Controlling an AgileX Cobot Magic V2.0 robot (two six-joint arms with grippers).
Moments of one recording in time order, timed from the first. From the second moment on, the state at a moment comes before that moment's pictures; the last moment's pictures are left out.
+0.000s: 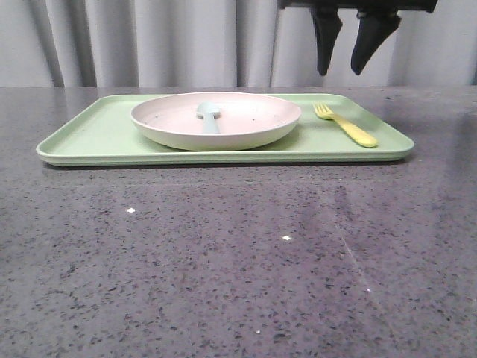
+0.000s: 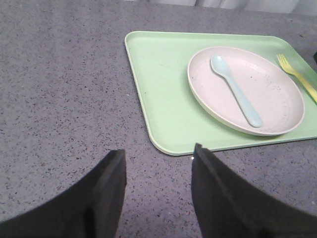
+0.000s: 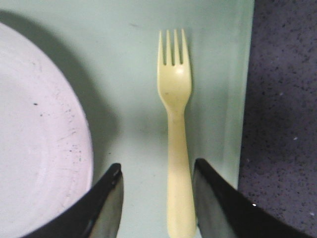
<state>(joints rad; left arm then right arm) -0.08 0.66 -0.72 -0.36 0.65 0.10 0.37 1.98 -1.99 -0.03 1.25 0.32</state>
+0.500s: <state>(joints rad) -0.08 0.66 -0.72 -0.36 0.62 0.10 0.37 1.61 -1.71 -0.03 1.18 0.32</state>
